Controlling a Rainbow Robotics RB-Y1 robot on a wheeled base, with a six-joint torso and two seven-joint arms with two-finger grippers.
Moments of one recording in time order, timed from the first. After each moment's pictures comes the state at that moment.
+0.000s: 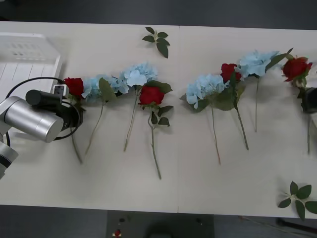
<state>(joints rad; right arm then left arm) -0.73 -1.22 0.68 -1.22 -1.36 1.12 1.25 -0.40 0.65 -0.37 -1.42 0.39 0.94 -1.08</state>
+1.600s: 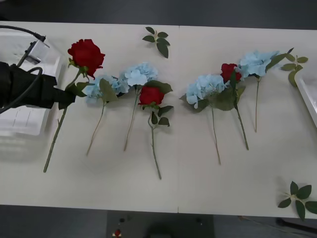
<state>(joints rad) -0.73 -1.13 0.37 -0.70 -0.71 0.83 1.90 -0.36 0.59 0.30 -1.87 1.35 1.70 -1.55</state>
